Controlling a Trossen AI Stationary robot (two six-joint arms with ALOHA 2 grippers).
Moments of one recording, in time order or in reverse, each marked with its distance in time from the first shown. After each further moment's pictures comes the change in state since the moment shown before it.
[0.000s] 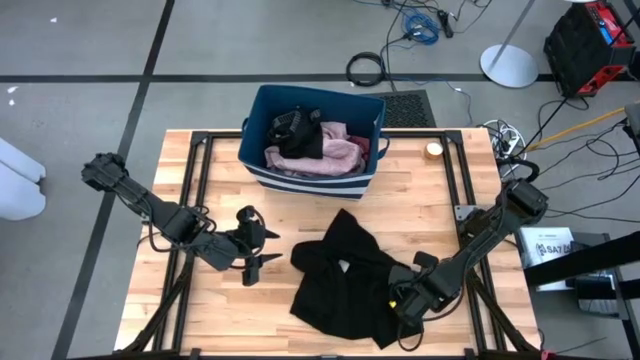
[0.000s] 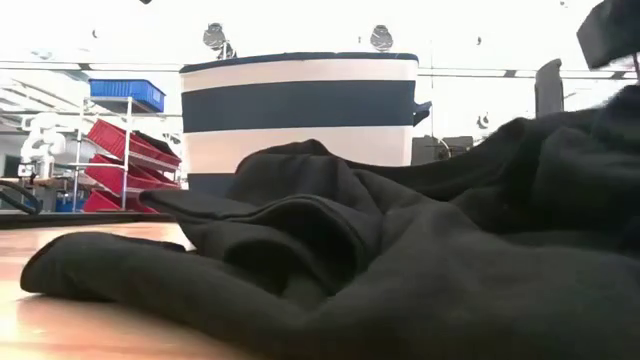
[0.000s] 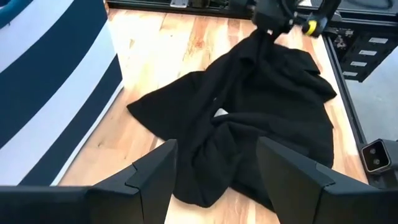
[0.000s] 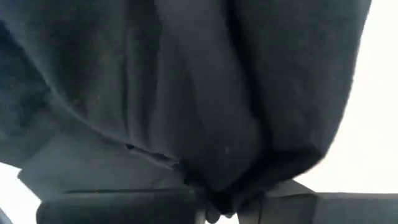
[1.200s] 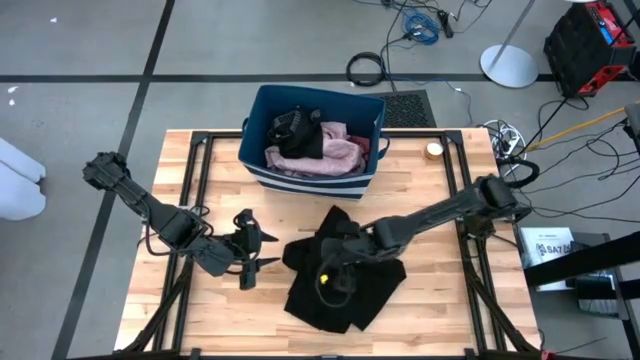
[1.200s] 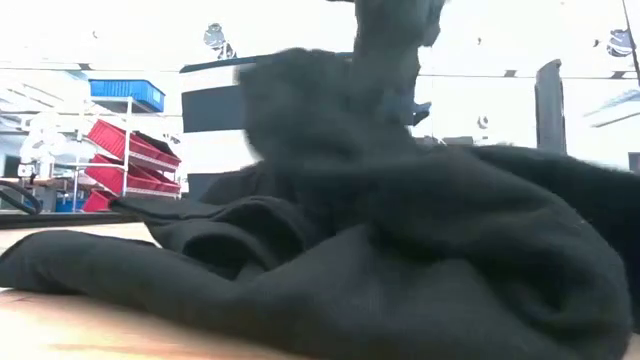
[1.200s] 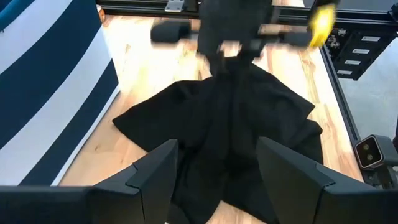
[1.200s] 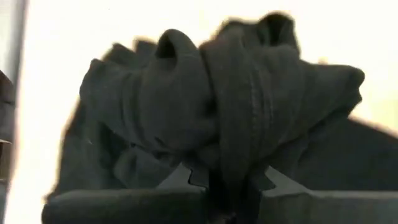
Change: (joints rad) left arm -0.048 0.000 0.000 0.005 -0.035 0.005; right arm -0.438 0.135 0.364 0.309 0.016 -0.814
